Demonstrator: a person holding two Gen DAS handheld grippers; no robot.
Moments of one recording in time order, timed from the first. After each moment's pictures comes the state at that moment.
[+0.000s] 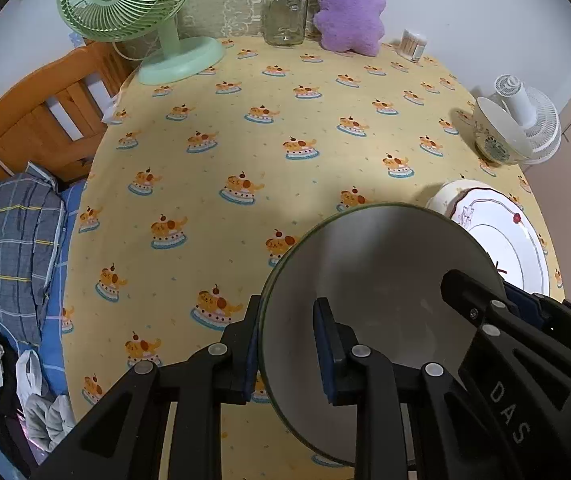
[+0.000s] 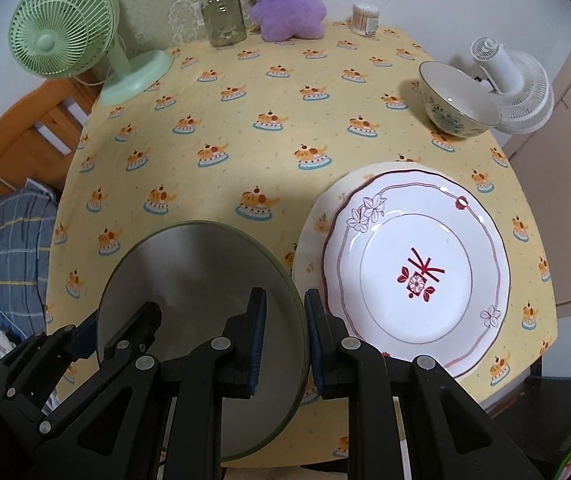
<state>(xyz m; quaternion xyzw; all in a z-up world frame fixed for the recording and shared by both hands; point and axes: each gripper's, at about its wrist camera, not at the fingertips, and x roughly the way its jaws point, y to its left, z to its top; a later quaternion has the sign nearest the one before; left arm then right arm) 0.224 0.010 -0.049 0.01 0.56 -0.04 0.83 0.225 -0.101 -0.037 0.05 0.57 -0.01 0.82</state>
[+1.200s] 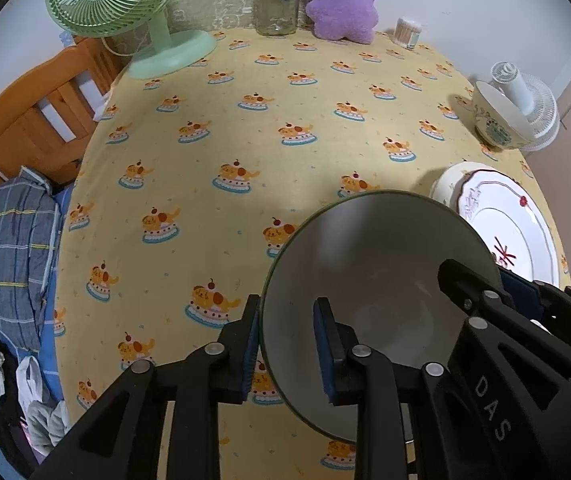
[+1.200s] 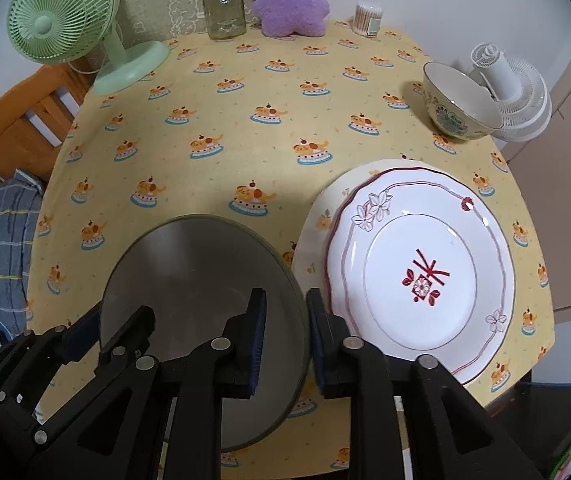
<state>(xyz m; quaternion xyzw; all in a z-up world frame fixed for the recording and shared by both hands) 0.224 0.010 -0.065 0.02 0.57 -0.06 0.82 0.226 -0.094 -0.053 0.03 0.57 -0.03 0.82</state>
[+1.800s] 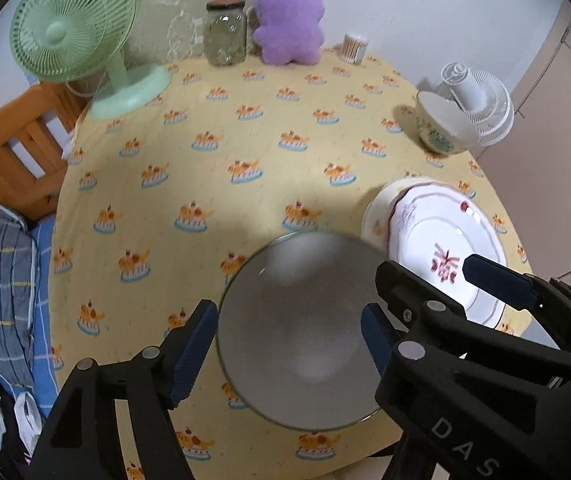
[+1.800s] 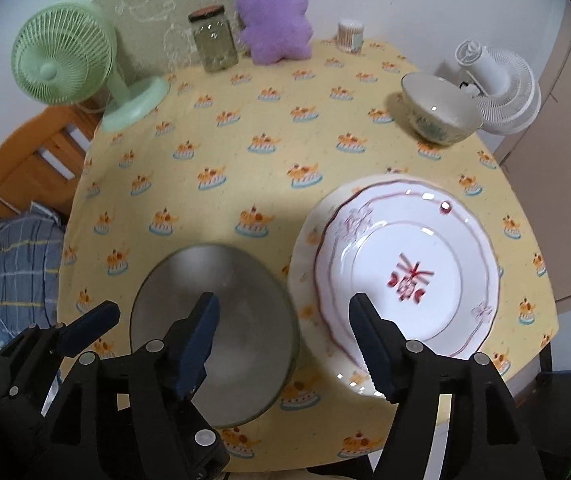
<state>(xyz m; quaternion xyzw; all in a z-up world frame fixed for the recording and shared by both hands) 0.224 -0.013 -0.023 0.03 0.54 -0.12 0.83 0.216 -0.116 -0.015 0.08 0.54 -0.02 0.84</state>
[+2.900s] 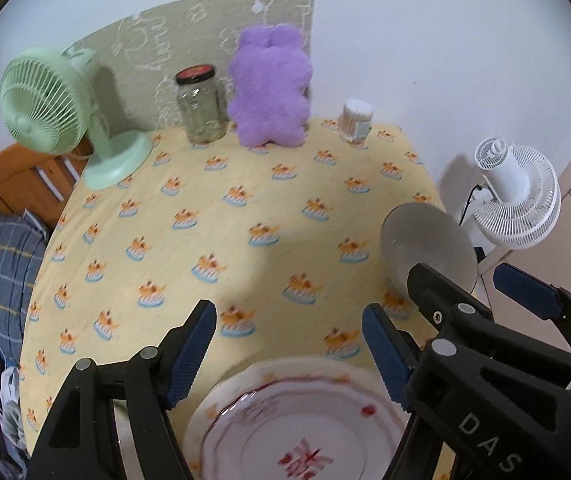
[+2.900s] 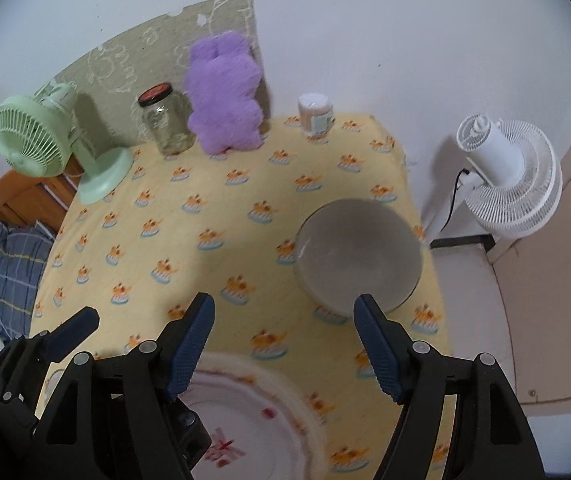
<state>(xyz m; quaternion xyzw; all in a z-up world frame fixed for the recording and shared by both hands) 0.337 -0.198 0.006 0.00 0.48 0.01 0.88 0.346 -0.309 0.017 0.04 0.48 0.05 0.88</state>
